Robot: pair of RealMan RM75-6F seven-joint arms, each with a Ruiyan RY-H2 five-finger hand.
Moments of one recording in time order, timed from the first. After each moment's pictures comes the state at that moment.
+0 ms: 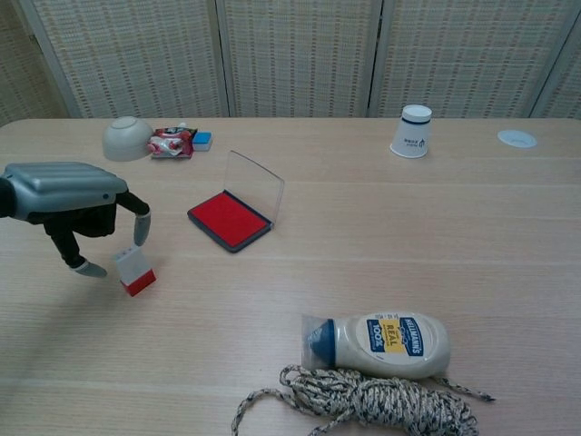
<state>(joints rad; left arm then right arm) -0.74 -1.33 -0.04 -1.44 1.44 0.74 0.13 0.09 -1.10 0.07 -1.58 -1.50 1.47 -0.05</state>
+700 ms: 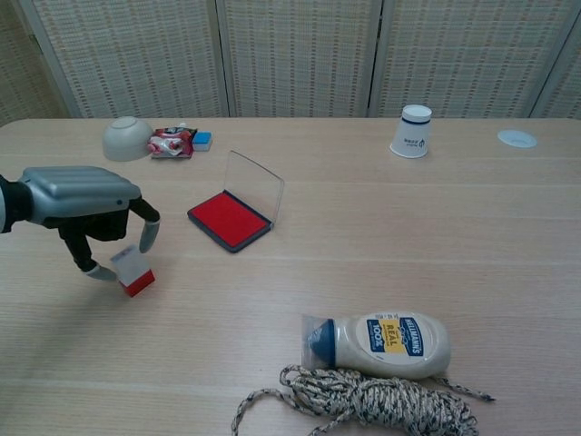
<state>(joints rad) -0.77 -1.36 -0.02 -1.41 1.43 0.73 0.14 0.08 -1.10 0.07 -1.59 -1.50 1.50 -0.04</state>
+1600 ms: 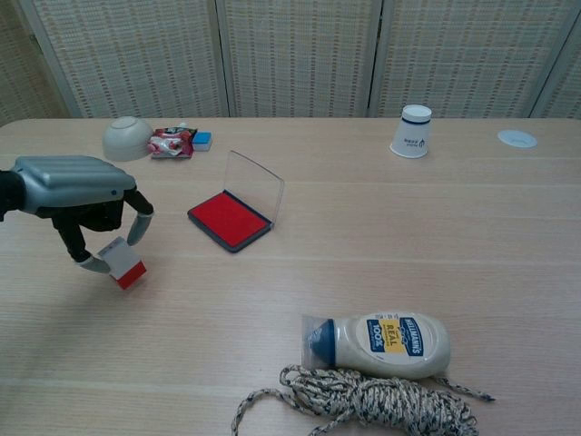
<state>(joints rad) -0.79 -1.31 -0.02 -1.45 1.41 0.75 0.16 0.08 -1.10 0.07 -1.59 -1.50 1.49 -0.05</state>
